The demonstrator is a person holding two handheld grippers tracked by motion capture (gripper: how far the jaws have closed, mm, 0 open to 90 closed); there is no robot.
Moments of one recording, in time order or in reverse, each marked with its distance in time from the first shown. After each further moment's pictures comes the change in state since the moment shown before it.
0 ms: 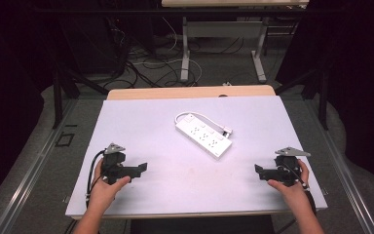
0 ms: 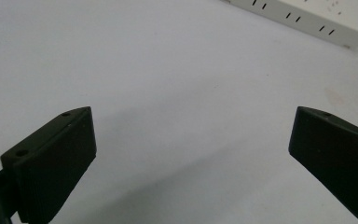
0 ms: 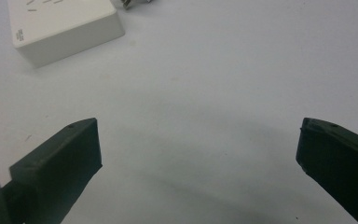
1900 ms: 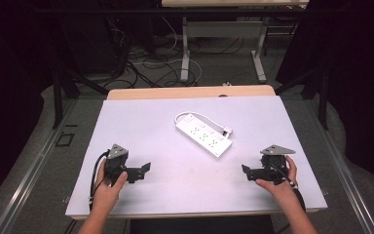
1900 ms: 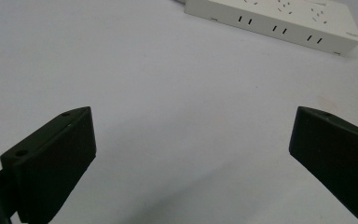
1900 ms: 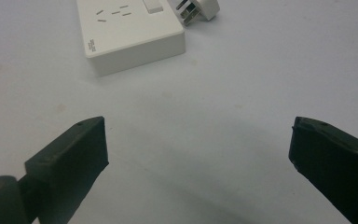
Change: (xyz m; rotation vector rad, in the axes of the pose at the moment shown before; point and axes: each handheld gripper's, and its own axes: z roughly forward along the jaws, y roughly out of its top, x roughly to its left) left arm -0.013 -0.003 0.002 -0.069 0.023 0.087; right arm 0.039 0.016 0.009 -0.001 0.083 -0.110
